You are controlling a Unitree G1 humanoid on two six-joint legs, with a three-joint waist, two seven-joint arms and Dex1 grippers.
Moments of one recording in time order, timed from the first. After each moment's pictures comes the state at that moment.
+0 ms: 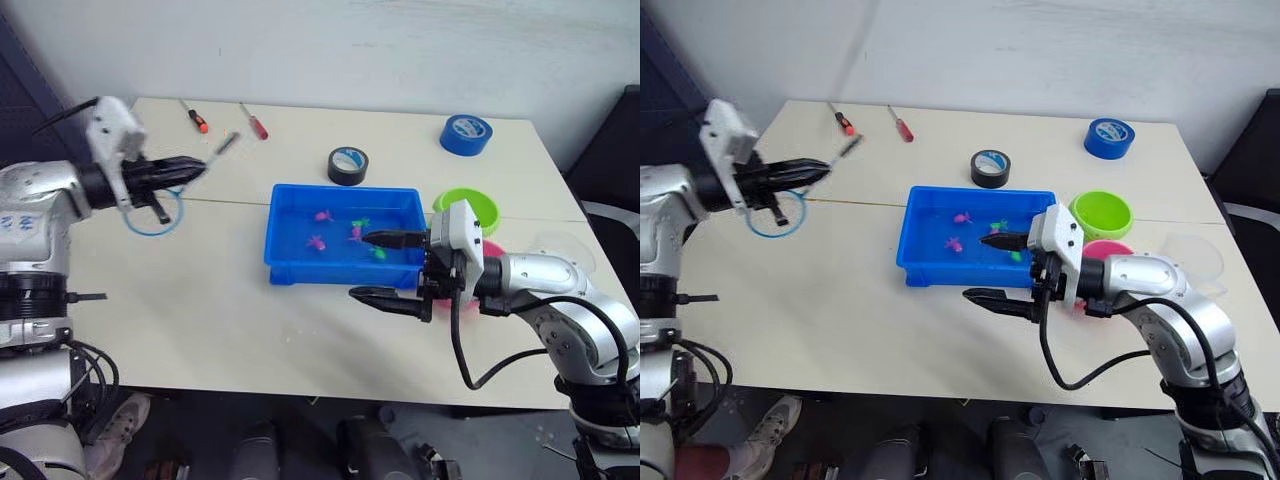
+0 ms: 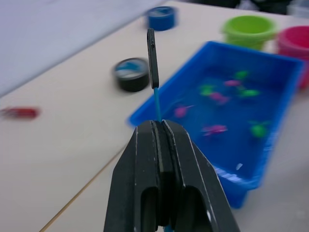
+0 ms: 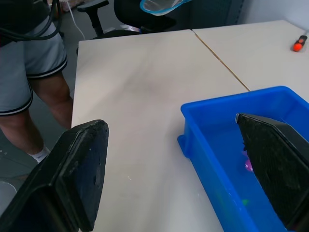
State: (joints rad) left arm -0.86 0.83 0.05 0.28 -0.35 0.45 -1.14; right arm -0.46 -0.70 0.03 -0.45 0.65 0.63 0.92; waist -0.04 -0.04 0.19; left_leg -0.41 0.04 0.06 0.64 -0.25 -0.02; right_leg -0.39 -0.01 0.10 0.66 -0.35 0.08
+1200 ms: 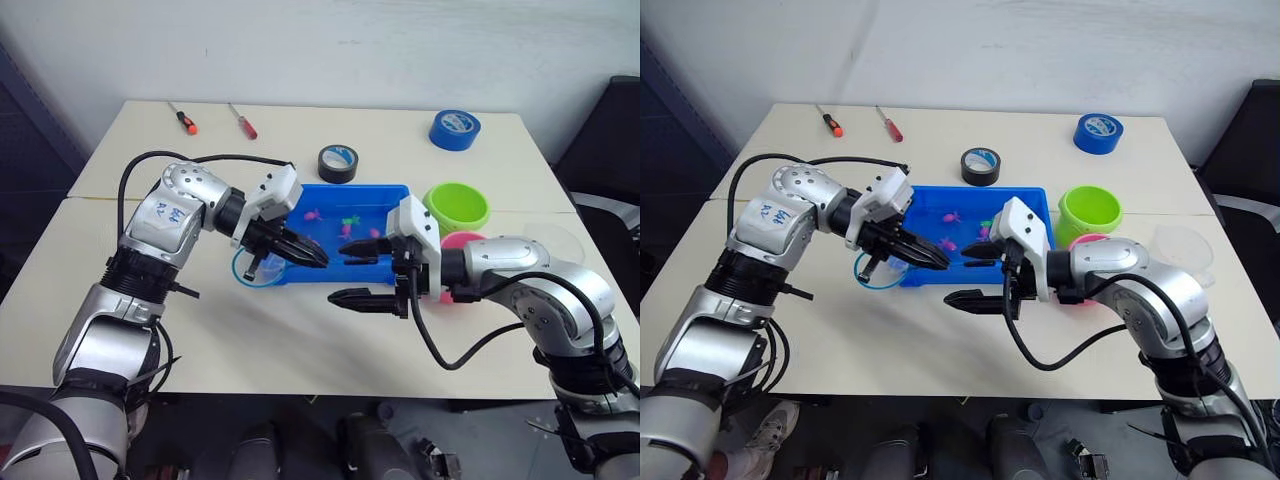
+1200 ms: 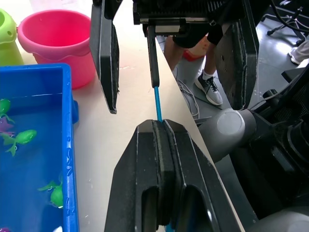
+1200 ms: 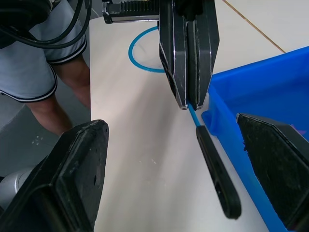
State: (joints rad) left arm -1.01 0.61 -0.32 0.29 -0.34 0.44 -1.50; right arm -0.62 -0.66 0.15 -0.42 0.67 0.88 0.88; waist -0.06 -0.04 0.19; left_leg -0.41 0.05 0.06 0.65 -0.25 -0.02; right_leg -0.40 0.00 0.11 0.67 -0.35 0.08
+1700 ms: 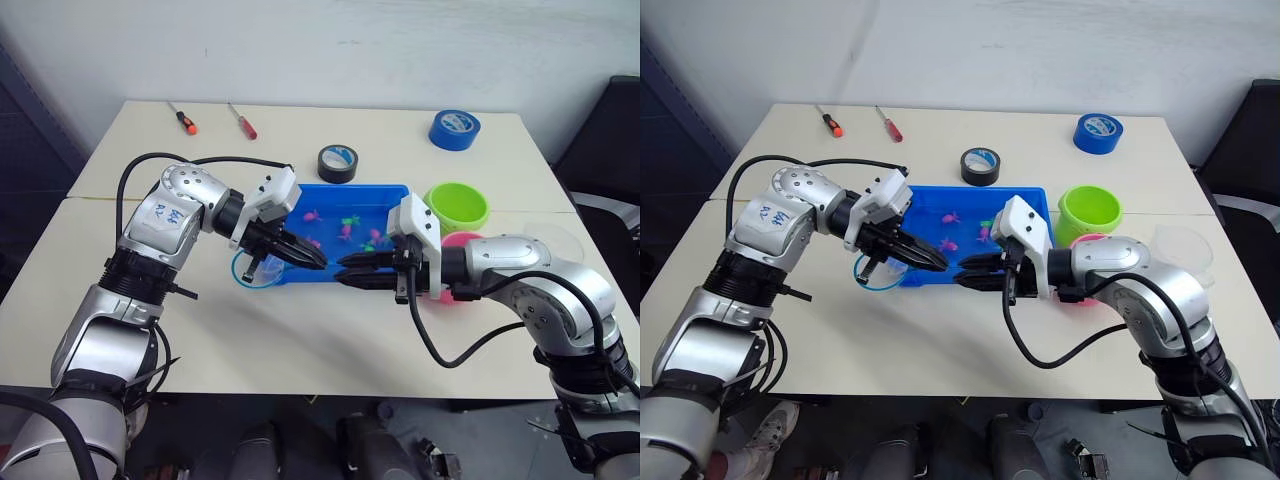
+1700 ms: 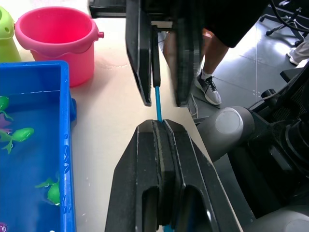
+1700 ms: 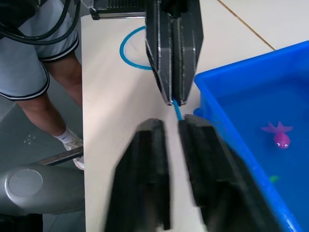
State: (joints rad) left arm -1.00 0.62 -0.33 0.28 -0.35 0.45 -1.50; right arm -0.63 -0.66 0.15 -0.41 0.64 0.87 0.89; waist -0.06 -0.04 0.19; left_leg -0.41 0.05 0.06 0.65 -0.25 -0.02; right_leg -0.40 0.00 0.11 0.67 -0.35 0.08
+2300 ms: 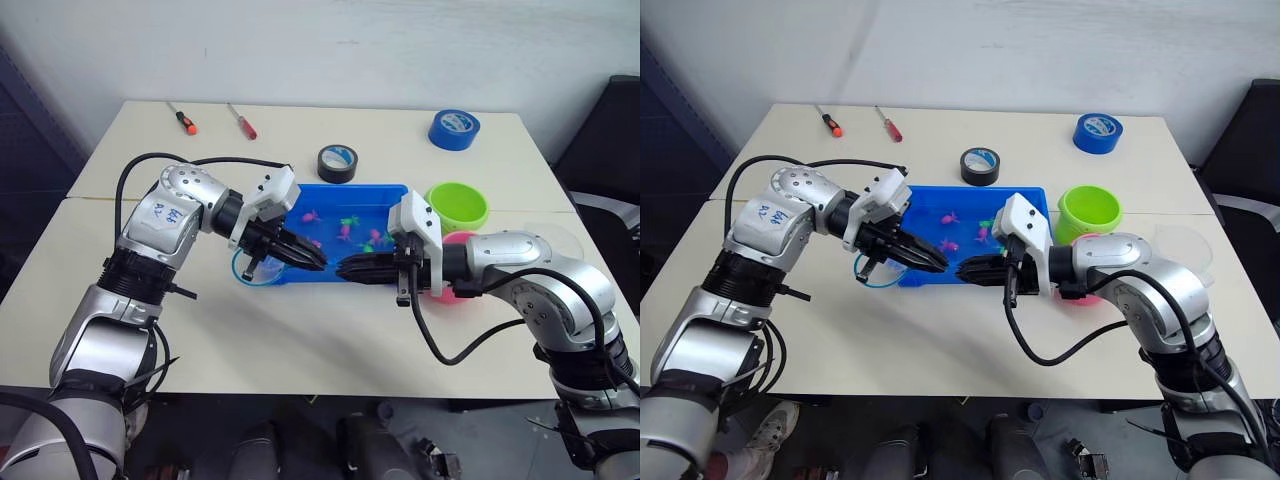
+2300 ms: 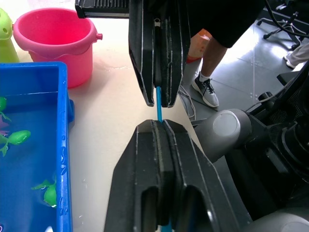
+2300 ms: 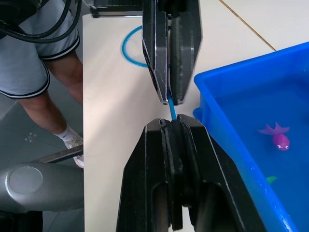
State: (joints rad) left arm -1.00 0.63 -0.32 0.28 -0.36 0.46 -1.50; right arm -0.64 -0.66 0.15 -0.40 0.63 0.87 0.92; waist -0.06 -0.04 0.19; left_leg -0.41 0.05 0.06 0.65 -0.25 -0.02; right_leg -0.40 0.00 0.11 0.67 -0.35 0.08
